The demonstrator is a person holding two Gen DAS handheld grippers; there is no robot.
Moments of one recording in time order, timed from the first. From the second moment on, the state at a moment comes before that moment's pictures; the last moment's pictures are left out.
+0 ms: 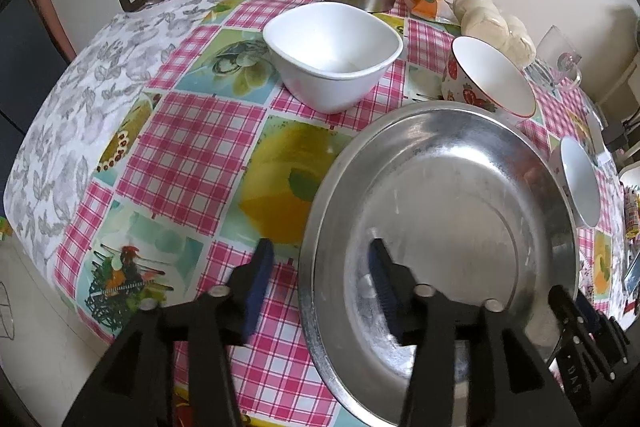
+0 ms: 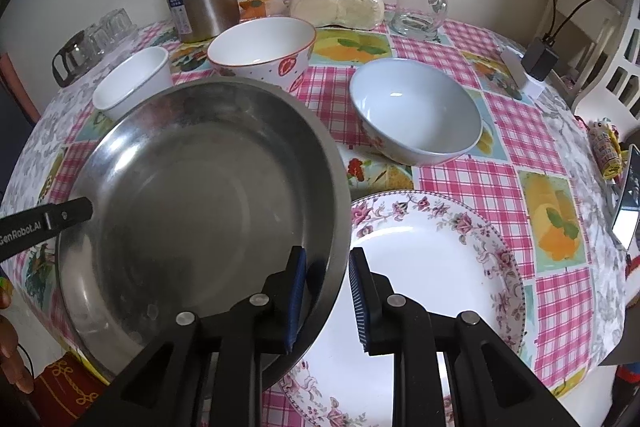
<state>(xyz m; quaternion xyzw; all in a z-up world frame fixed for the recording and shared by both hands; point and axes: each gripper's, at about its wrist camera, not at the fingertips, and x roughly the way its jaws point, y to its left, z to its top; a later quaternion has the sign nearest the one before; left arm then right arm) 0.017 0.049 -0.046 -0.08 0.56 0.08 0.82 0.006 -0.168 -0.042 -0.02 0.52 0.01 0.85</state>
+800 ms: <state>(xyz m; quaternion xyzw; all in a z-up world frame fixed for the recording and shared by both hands) 0.018 0.028 -0.038 -0.01 0.54 0.07 0.84 0.005 -0.177 -0.024 -0.01 0.47 0.00 0.88</state>
